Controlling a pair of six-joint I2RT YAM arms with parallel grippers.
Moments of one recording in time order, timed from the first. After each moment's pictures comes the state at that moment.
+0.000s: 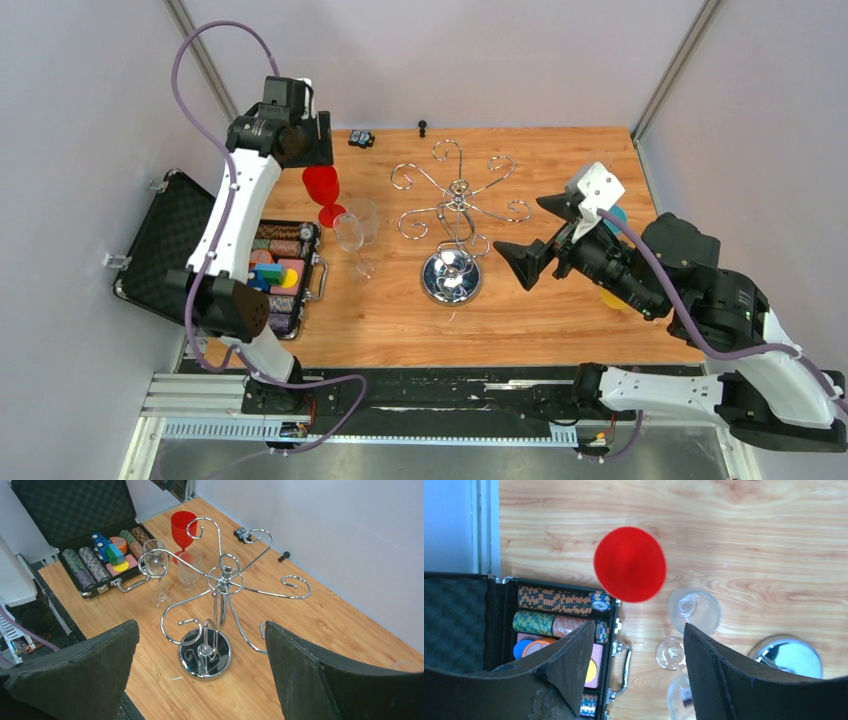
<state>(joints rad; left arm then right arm) -0.16 1.71 1.92 -1.05 -0.16 -0.19 1.16 0.87 1.52 -0.77 0.36 -0.07</state>
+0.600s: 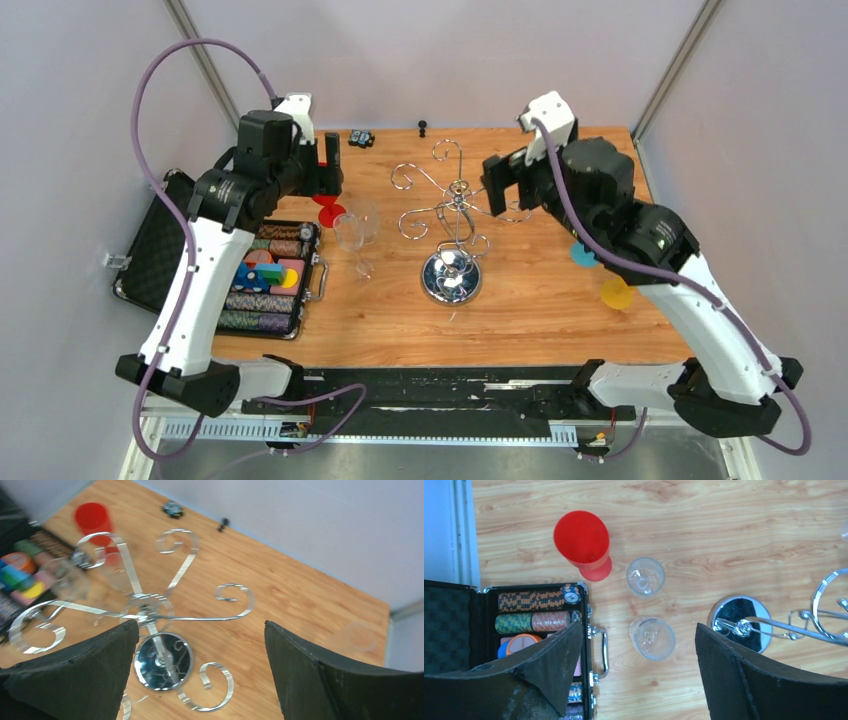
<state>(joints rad) -0.33 1.31 1.72 -1.00 -0.13 -0.18 0.92 1.18 1.73 -0.79 0.41 -0.05</state>
